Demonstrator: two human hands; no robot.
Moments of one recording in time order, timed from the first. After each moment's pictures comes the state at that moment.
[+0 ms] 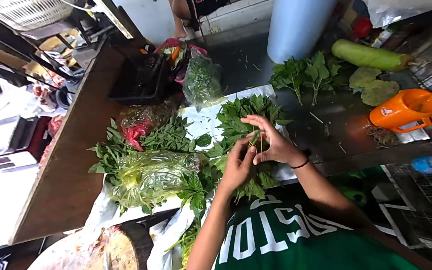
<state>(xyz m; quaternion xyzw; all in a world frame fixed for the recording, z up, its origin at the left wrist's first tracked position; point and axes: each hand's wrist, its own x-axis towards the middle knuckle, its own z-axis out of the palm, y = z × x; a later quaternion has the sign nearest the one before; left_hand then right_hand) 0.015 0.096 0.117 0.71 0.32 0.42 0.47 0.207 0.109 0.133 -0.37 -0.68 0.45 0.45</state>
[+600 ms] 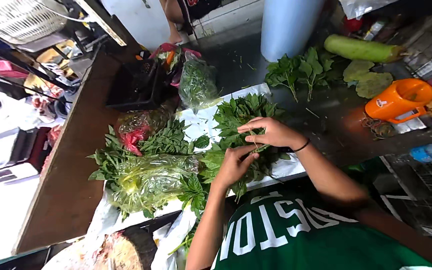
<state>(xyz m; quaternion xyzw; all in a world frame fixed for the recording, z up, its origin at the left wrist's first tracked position) 0.006 0.111 0.105 0.81 0.30 0.30 0.41 0.228 0.131 0.134 -0.43 -0.75 0.35 0.37</state>
